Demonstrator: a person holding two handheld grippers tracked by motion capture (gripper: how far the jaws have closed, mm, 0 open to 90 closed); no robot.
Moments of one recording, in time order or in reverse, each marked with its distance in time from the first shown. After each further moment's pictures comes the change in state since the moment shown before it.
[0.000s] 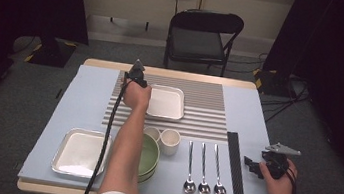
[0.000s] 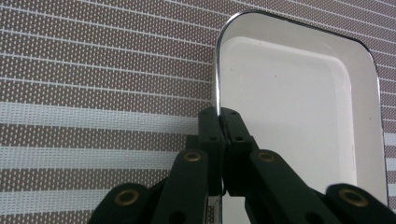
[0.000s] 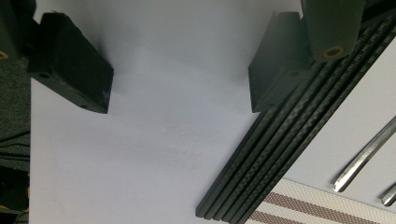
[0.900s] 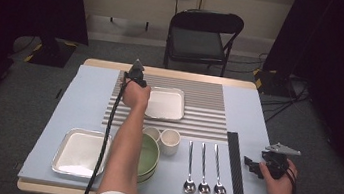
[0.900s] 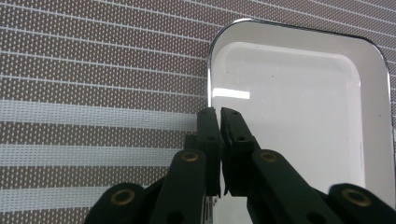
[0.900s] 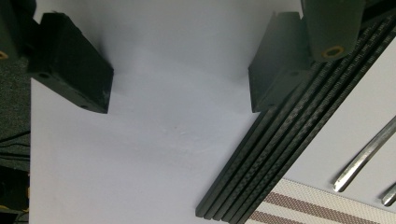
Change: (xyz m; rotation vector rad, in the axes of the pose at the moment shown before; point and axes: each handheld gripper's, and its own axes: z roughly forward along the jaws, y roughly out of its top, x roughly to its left) left arm 0.001 0.001 -0.001 0.015 0.011 0.007; right arm 0.000 0.000 0.000 0.000 0.001 -0.002
